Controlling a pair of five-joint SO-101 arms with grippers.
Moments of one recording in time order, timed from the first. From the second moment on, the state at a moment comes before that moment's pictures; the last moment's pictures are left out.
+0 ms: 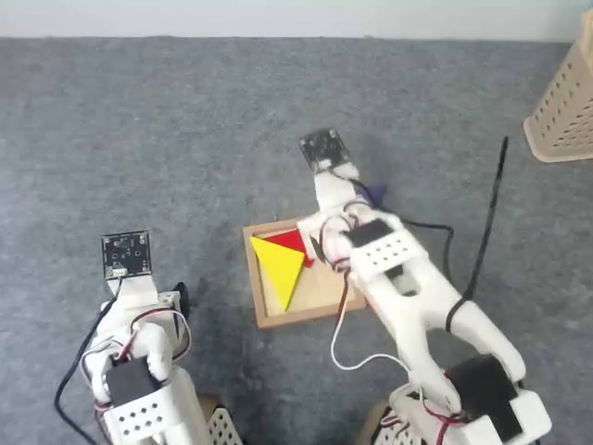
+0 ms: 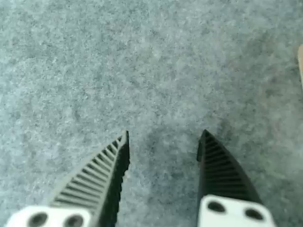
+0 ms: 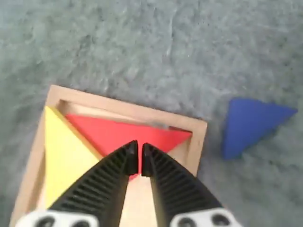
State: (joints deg) left arm -28.0 -103.7 96.8 72.2 -7.3; right arm -30.9 -11.9 44.9 31.0 -2.9
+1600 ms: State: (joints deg) left arm -28.0 -103.7 96.8 72.2 -7.3; right arm -36.0 -6.1 47.1 26.4 -2.9
